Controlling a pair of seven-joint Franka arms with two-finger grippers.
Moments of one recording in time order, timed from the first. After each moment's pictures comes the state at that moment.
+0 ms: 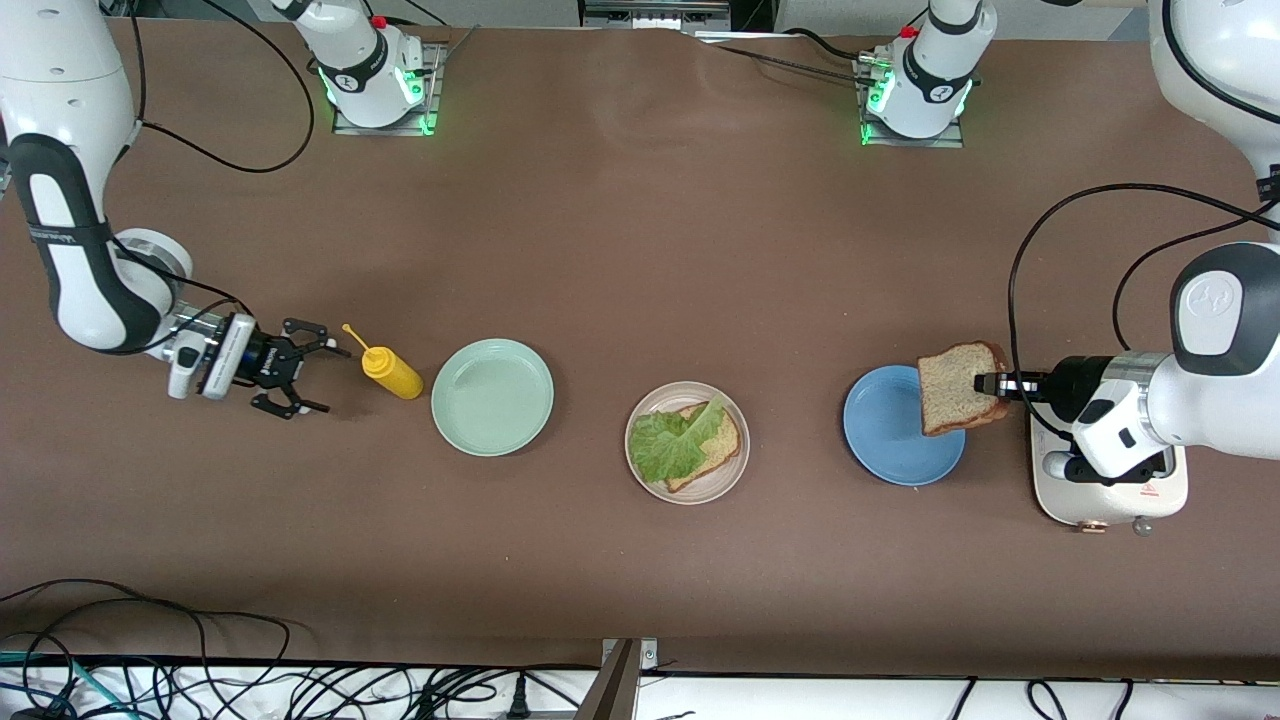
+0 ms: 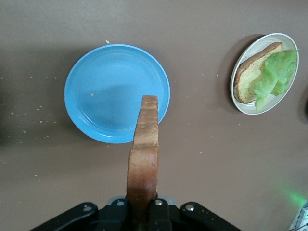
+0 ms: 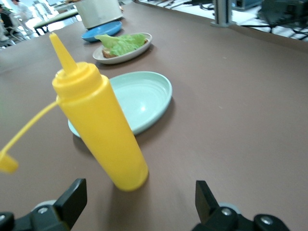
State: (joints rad) left arm 0.00 0.62 0.03 -1.17 -0.31 1.45 0.06; right arm -0.16 0.59 -0.07 -1.98 1.26 1.98 -2.22
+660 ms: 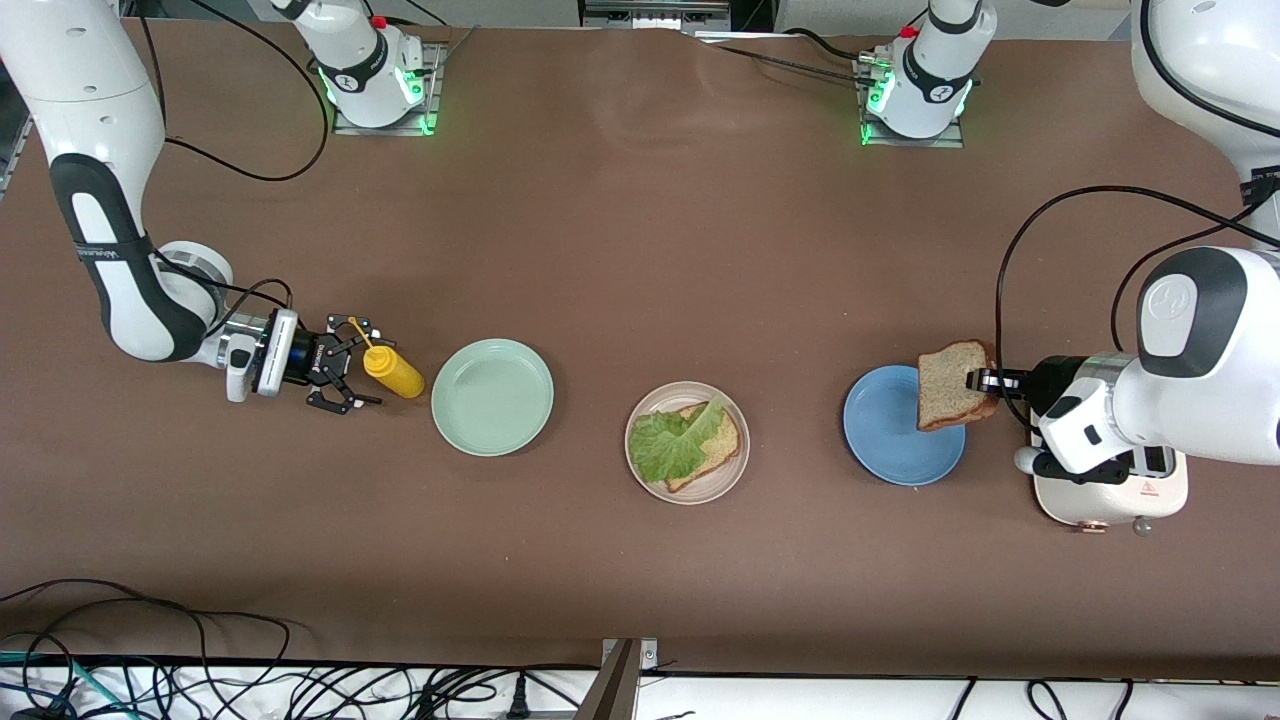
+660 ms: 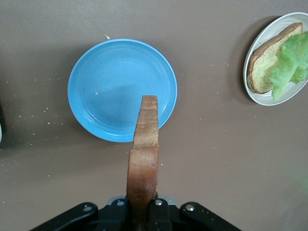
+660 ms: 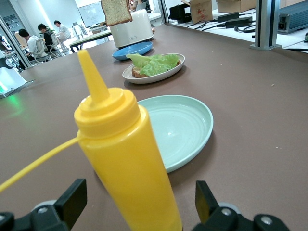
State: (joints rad) left arm -0.03 0.63 0.03 -1.18 -0.26 1.44 0.08; right arm -0.15 0.63 0.00 -1.98 1.29 1.91 -2.30
